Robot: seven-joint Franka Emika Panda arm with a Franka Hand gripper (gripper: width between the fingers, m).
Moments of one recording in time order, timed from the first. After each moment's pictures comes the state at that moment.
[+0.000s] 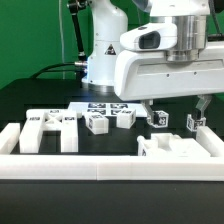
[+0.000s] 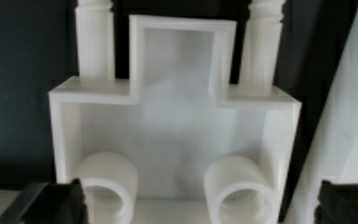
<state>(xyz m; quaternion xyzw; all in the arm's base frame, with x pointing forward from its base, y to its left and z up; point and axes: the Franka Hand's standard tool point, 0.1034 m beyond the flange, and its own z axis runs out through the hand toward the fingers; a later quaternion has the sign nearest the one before) 0.596 0.075 0.067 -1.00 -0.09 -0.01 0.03</state>
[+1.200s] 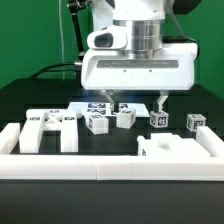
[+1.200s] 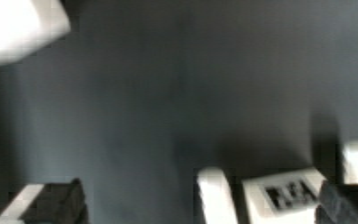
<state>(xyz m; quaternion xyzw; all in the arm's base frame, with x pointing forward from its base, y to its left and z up) 0.504 0.017 0.056 -1.00 0.06 0.02 0.02</state>
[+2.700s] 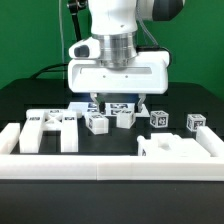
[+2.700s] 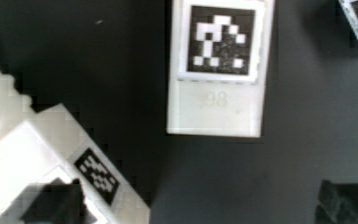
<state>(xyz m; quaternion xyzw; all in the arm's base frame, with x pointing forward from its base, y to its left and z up) 0.440 -0.001 0.038 -0.99 0.13 0.10 0.05</state>
